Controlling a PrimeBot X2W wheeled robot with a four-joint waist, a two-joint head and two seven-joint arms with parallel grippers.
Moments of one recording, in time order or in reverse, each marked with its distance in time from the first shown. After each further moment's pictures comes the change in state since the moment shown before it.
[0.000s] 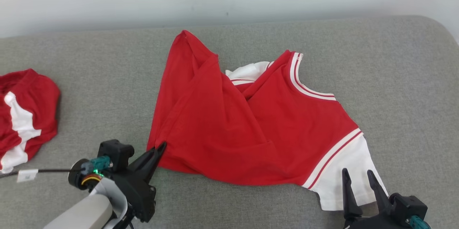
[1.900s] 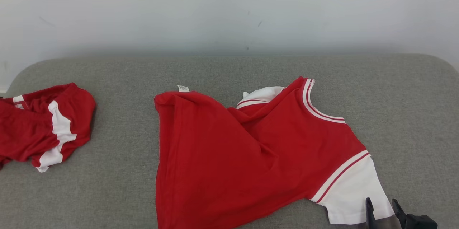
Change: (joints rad) left arm 0.647 -0.257 0.526 -0.023 0.427 -0.045 -0.050; right arm 0.033 -0.024 -0.142 0.146 -0.176 0.000 0.000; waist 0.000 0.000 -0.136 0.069
